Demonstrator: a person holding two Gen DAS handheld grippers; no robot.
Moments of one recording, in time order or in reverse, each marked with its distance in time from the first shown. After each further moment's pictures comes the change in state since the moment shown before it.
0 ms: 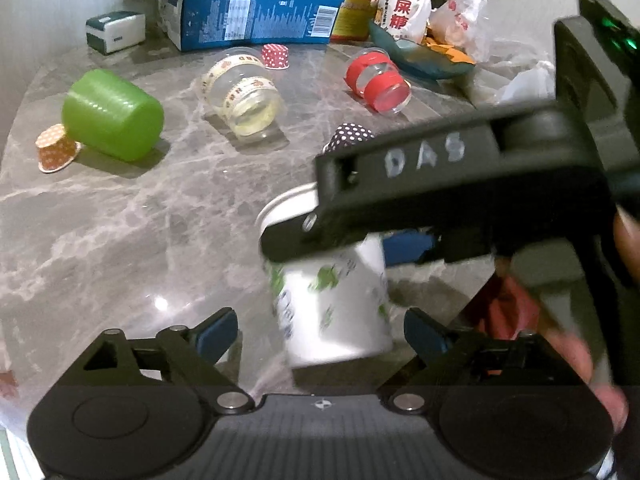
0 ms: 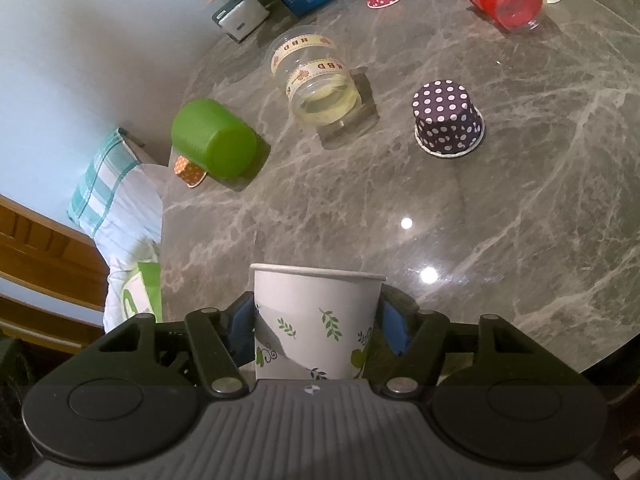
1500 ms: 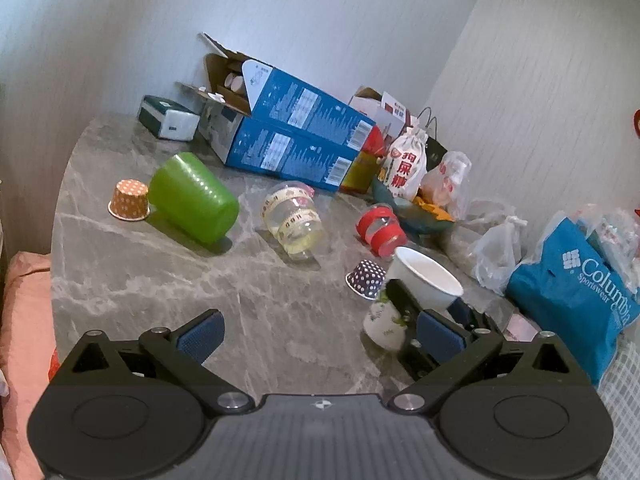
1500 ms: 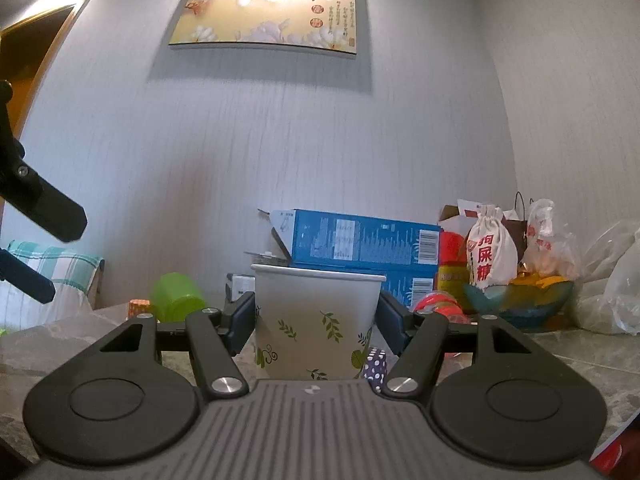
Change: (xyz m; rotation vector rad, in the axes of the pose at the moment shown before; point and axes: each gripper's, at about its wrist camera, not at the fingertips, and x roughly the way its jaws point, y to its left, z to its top) left arm -0.052 0.068 -0.051 -0.167 -0.483 -0.139; right arm 0.021 -0.025 -0.123 -0.668 -1.184 -0.250
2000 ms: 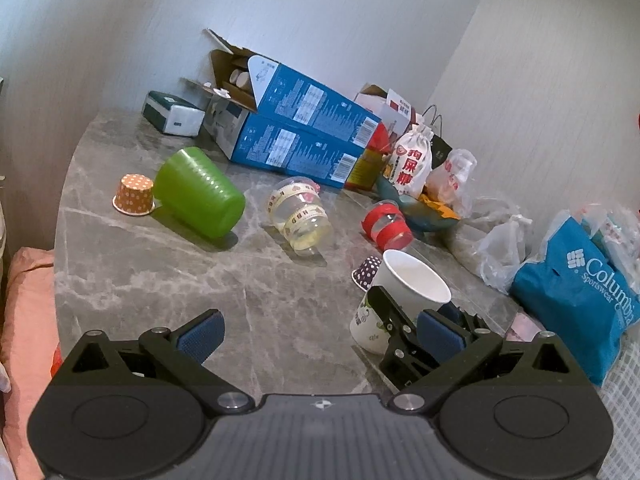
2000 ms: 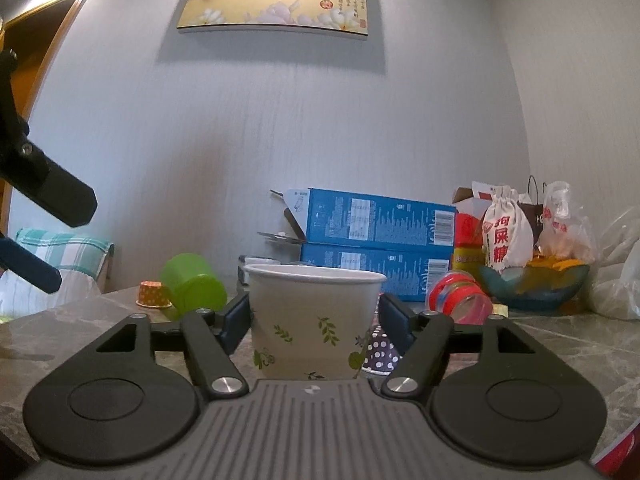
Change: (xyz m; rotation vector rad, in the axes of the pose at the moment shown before) left arm 0.003 0.002 0.000 -0.011 0.012 0.012; right arm 0.001 0.007 -0.007 0.023 0.040 0.047
